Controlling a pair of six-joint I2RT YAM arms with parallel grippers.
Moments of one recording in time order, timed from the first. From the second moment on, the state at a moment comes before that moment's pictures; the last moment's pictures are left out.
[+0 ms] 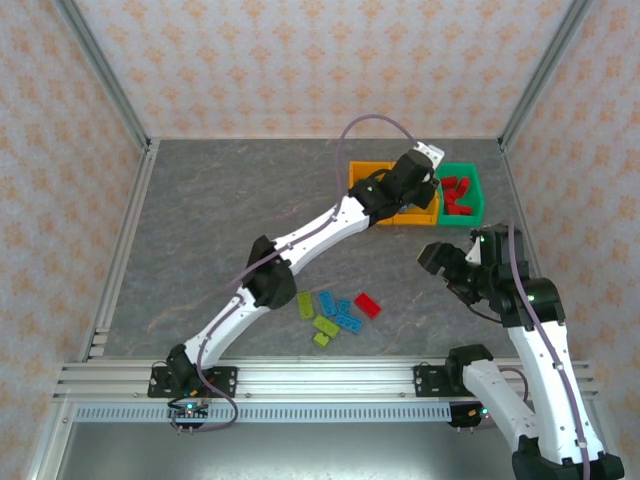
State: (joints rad) left arm -0.85 2.62 2.67 -0.54 -0.19 -0.15; right arm 0.14 0.71 0.97 -1.14 -0.29 0.77
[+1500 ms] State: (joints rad) left arm -0.91 0.97 0.94 -0.44 -0.13 0.30; right arm 0.60 1.24 0.77 -0.84 -0.21 1.05
